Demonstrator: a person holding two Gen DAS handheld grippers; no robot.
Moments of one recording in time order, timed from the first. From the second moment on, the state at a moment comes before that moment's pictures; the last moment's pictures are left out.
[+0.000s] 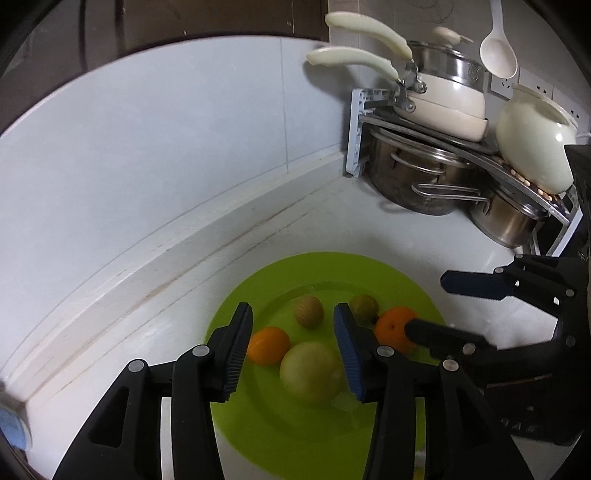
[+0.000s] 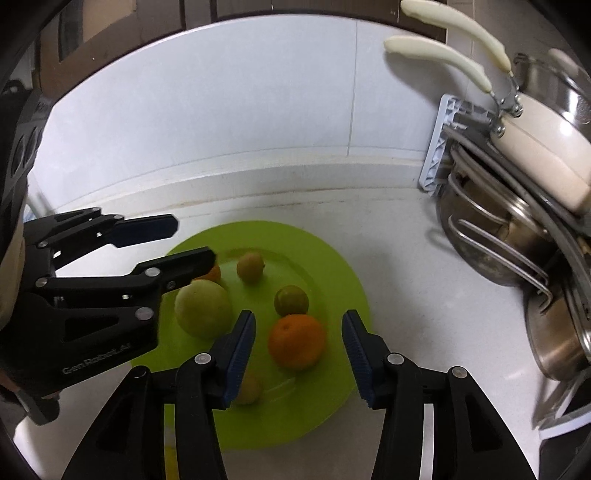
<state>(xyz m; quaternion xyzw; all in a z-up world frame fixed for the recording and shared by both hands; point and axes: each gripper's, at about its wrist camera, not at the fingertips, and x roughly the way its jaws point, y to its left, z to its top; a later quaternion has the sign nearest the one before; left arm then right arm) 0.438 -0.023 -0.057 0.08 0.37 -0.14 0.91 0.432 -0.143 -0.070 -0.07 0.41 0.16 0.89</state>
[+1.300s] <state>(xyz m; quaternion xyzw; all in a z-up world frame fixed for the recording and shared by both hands) 0.256 -0.040 0.021 0.03 0.30 -0.14 0.94 0.268 -0.202 -0.004 -0.03 0.32 0.13 0.94</state>
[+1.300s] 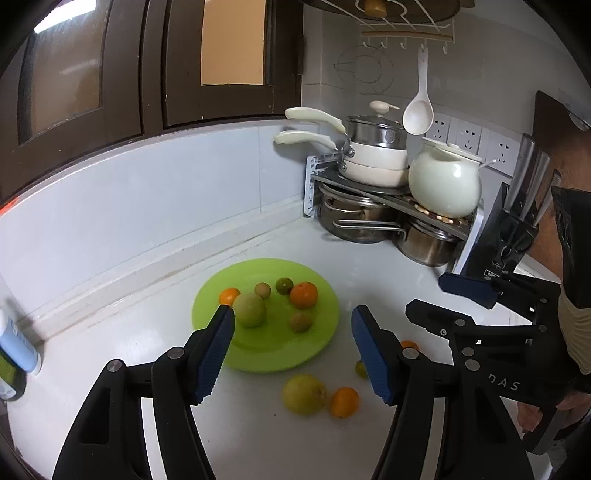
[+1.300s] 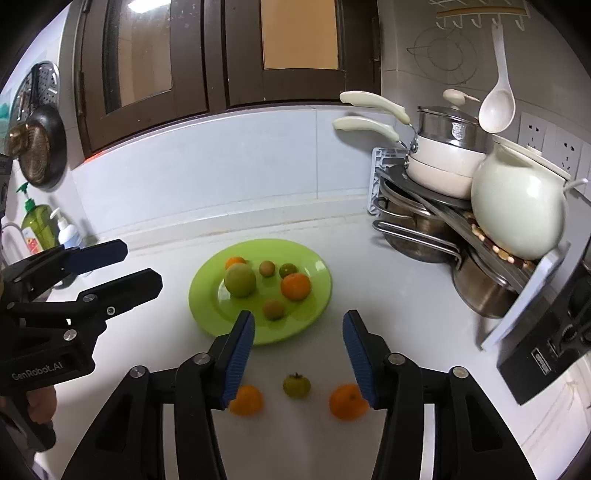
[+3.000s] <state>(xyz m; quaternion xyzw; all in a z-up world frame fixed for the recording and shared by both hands) 0.281 -0.102 -0.114 -0.01 0.49 -0.12 0.87 0.290 -0.263 -0.120 -0.01 0.44 0.16 0.89</state>
